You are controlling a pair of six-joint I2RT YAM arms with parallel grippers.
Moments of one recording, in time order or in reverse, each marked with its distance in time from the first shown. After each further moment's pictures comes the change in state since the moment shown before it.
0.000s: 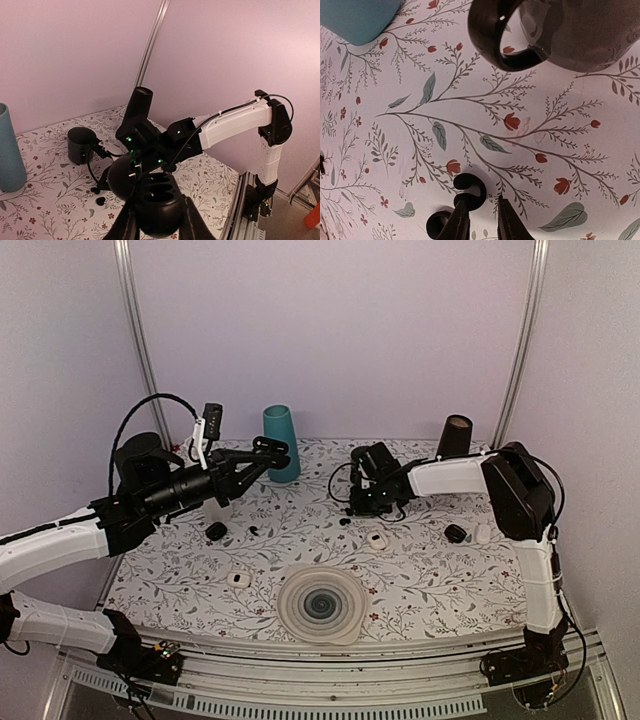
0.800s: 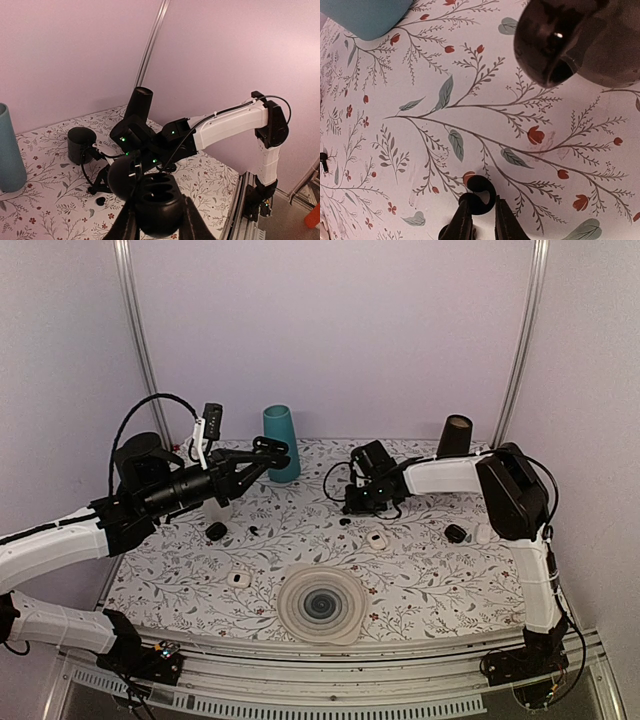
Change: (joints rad) left arm 0.000 0.000 0.000 0.000 0.000 0.000; right arm 0.001 0.050 0.066 -0.014 -0.042 -0.030
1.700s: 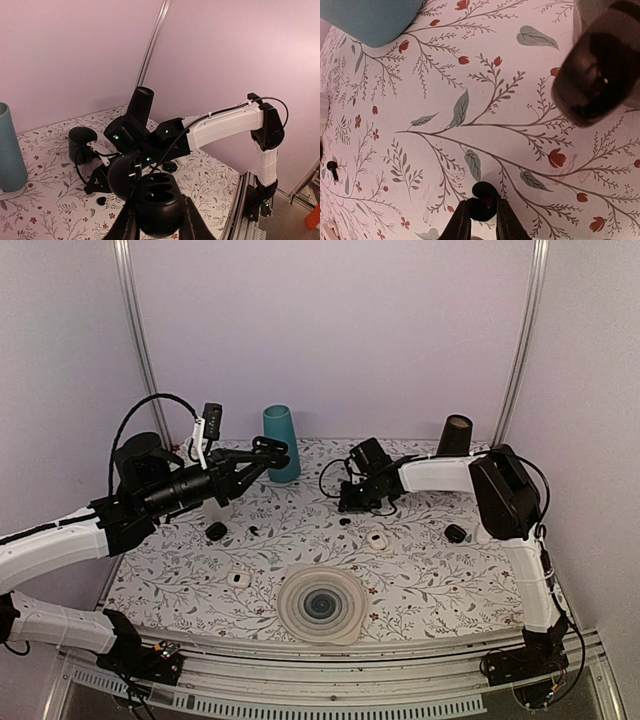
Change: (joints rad) left arm 0.003 0.000 0.000 -0.002 0.000 0.000; right arm 0.000 0.061 0.086 -0.011 -0.070 0.017
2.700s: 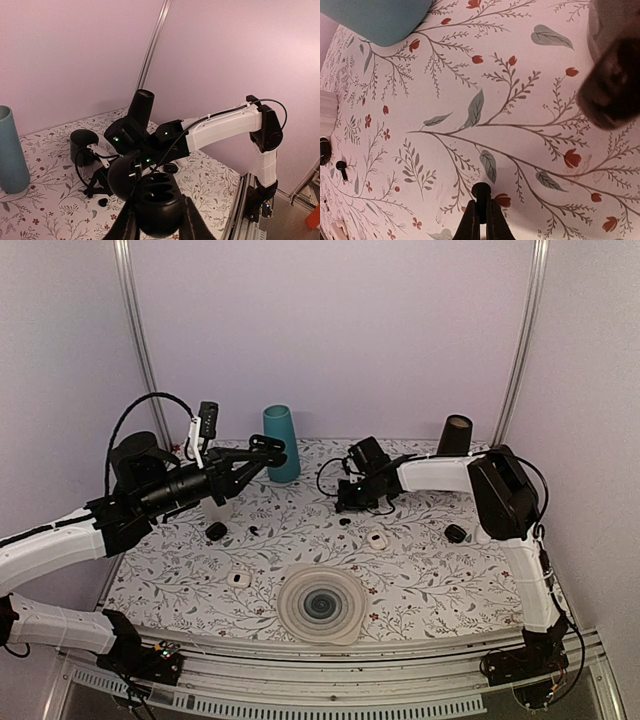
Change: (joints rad) left arm 0.006 -0.021 0.000 -0.011 -0.001 0.005; right arm 0.000 0.024 0.045 -0.006 -0.039 0.028
